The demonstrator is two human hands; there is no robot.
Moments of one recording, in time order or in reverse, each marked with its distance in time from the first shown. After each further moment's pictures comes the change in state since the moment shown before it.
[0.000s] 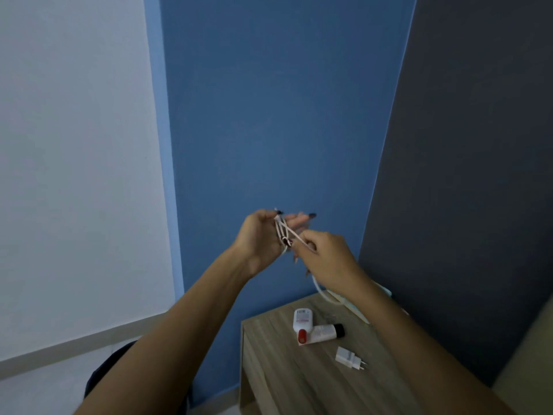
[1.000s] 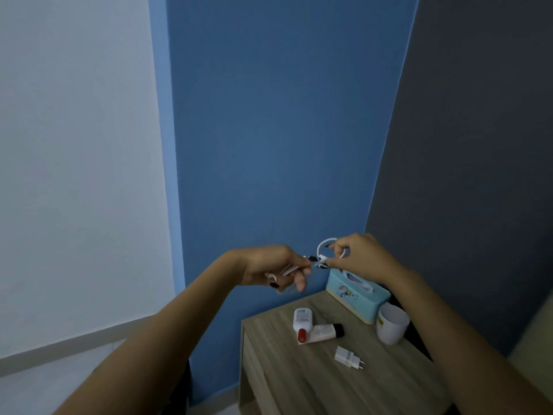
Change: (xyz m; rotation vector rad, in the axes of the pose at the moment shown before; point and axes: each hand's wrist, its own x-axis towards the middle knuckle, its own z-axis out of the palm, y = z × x) left_hand -0.025 -0.008 0.001 1.021 -0.229 -0.382; right_hand 0.009 0.067 -0.042 -0.211 -0.155 0.093
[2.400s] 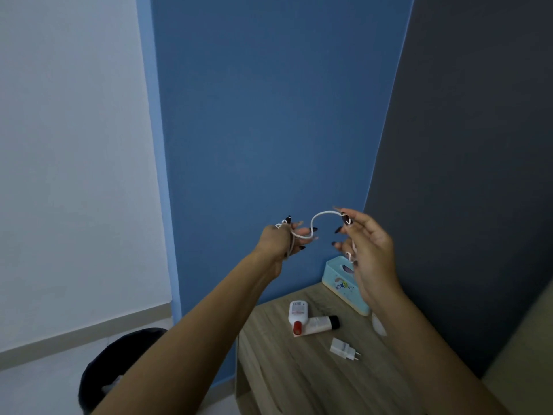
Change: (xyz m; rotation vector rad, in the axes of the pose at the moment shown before) left_hand 0.054 0.003 0.015 -0.630 0.618 0.203; right_hand -0.030 -0.035 0.018 1.141 0.518 0.075
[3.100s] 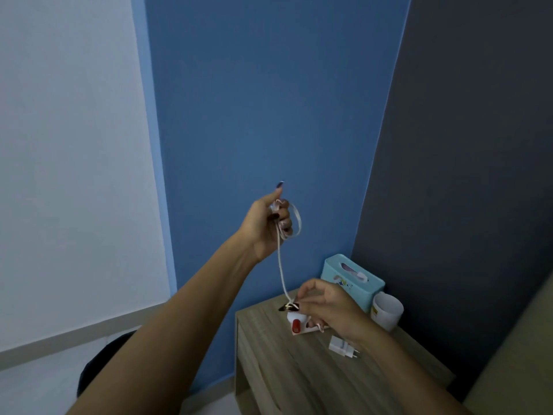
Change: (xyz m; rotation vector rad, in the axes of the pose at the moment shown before) left_hand 0.005 0.030 -0.016 -0.386 -0.265 -0.050; right_hand -0.045 0.060 -0.016 -0.306 -0.537 0.502
